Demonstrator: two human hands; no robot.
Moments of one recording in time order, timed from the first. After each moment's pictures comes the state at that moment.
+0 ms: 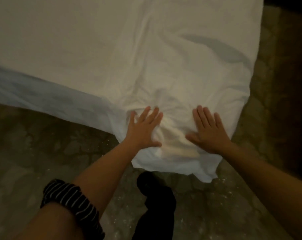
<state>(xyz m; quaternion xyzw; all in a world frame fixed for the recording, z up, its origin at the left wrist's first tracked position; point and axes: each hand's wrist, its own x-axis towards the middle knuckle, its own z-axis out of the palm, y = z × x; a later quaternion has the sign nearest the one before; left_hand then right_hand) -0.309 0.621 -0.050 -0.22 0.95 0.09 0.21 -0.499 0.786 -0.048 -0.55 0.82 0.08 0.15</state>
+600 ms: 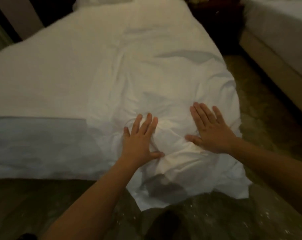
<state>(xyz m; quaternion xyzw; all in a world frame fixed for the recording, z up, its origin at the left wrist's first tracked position) -0.302 0.618 -0.135 -0.20 0.98 0.02 -0.02 -0.489 0.792 -0.142 -0.52 0.85 -0.02 -0.10</state>
